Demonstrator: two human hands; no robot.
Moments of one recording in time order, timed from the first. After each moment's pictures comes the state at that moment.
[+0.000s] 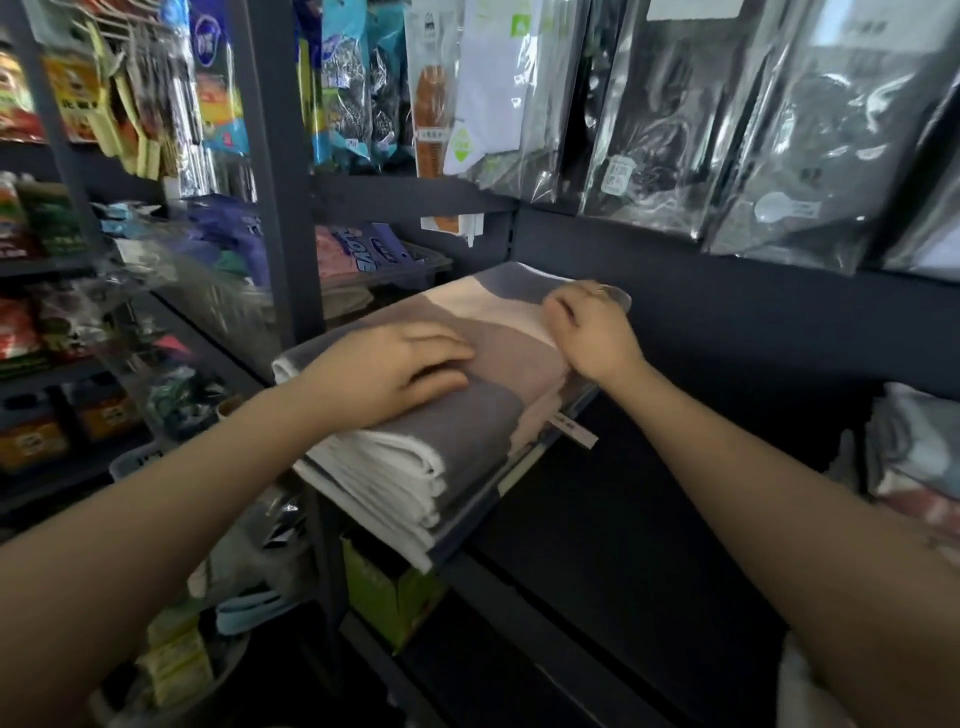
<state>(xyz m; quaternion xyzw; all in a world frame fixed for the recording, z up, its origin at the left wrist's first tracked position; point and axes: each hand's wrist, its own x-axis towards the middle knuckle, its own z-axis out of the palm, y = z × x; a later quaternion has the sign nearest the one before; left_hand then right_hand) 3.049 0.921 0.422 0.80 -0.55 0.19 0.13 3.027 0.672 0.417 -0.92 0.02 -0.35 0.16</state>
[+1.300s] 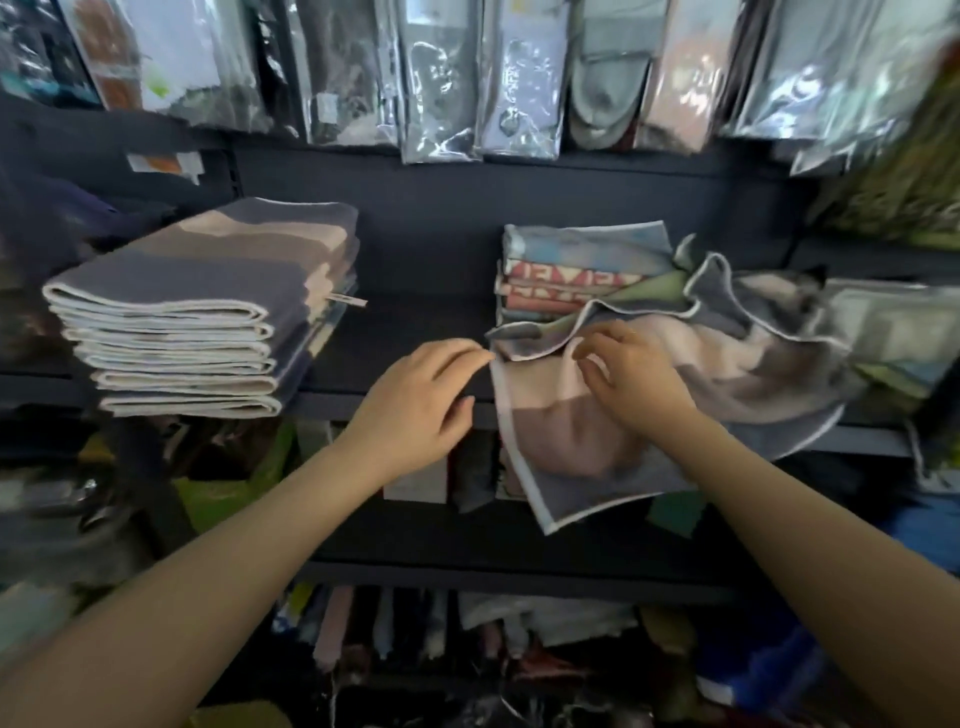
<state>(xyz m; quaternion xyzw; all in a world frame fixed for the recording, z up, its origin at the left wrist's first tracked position) 2.833 0.906 0.346 0.60 -0.73 0.21 0.25 2.633 0.760 0.358 -0.90 0.31 -0.31 -0.03</state>
